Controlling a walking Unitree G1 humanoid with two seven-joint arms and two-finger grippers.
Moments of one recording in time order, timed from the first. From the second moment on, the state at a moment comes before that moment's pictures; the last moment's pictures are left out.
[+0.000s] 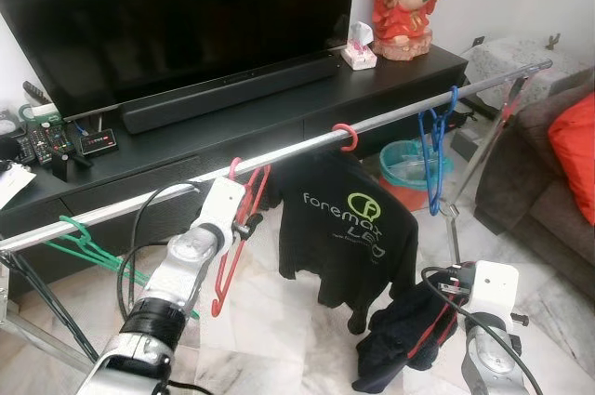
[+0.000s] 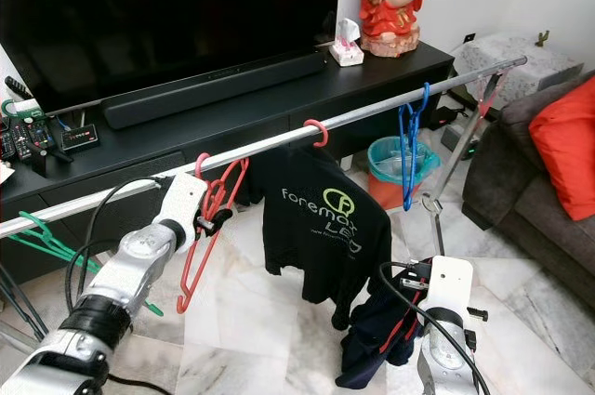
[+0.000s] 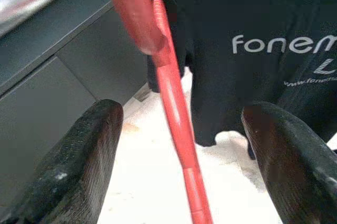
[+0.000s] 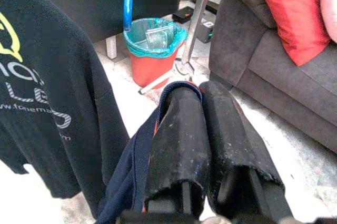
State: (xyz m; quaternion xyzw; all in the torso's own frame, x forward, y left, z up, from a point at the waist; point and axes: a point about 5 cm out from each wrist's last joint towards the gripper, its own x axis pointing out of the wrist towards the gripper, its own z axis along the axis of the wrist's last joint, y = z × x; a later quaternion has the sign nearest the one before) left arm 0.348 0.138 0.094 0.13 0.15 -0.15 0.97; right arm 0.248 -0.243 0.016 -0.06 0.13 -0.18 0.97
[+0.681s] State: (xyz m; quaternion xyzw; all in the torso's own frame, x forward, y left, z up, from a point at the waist) left arm 0.350 0.136 0.089 0.13 0.15 -0.15 0.97; right arm 0.247 -0.243 0.016 -0.06 0.13 -0.19 0.97
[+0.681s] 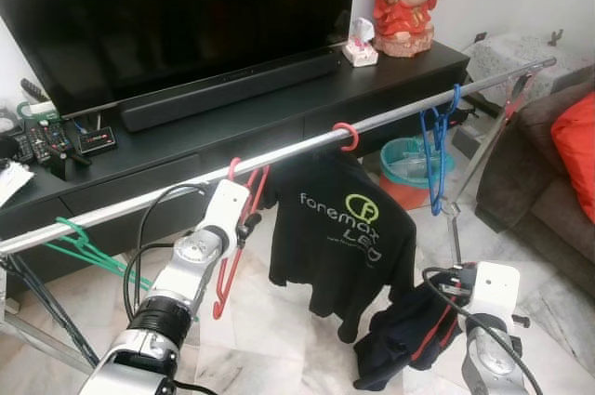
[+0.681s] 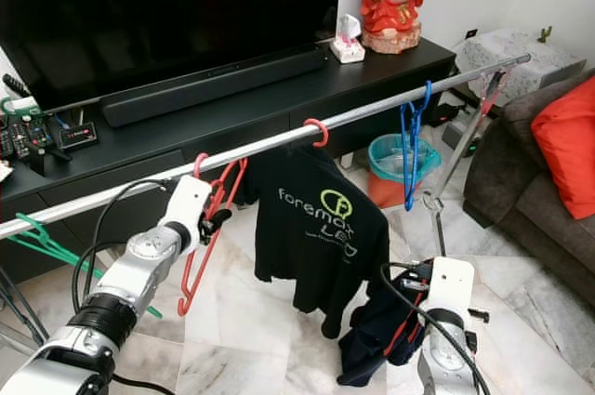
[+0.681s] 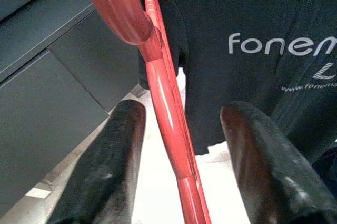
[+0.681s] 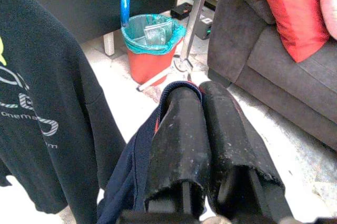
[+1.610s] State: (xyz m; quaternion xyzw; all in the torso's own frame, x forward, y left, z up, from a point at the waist) left arm 0.351 0.141 0.092 0.13 0.14 -0.13 0.97; right arm 0.247 -0.243 0.015 -0.05 0.13 -0.19 0.97
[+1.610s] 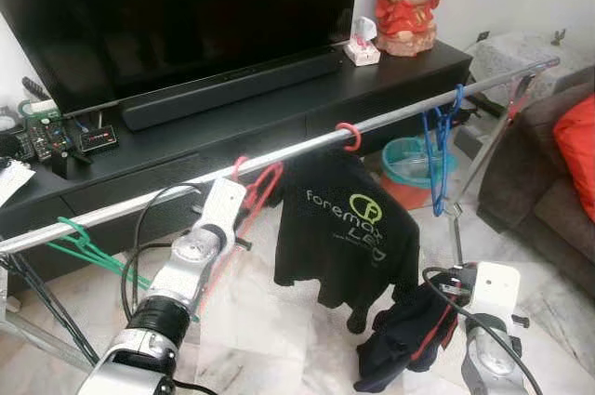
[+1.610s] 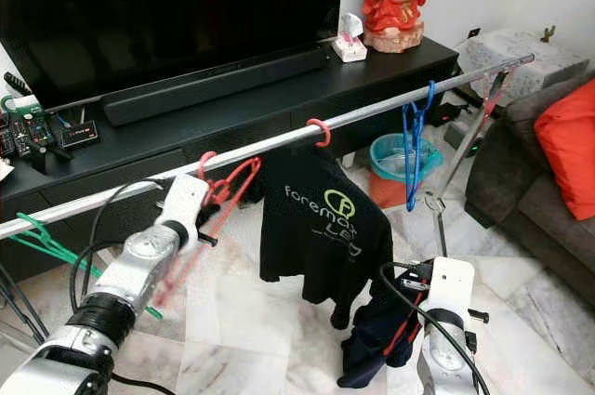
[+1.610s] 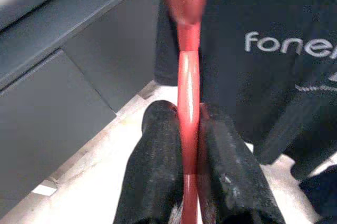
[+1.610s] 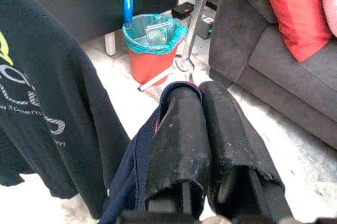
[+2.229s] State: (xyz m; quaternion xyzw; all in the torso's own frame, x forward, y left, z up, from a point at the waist) left arm 0.346 0.141 0.099 0.09 0.13 -0.11 0.98; right arm 0.247 -0.242 0.016 -0.05 0.13 -0.19 0.97
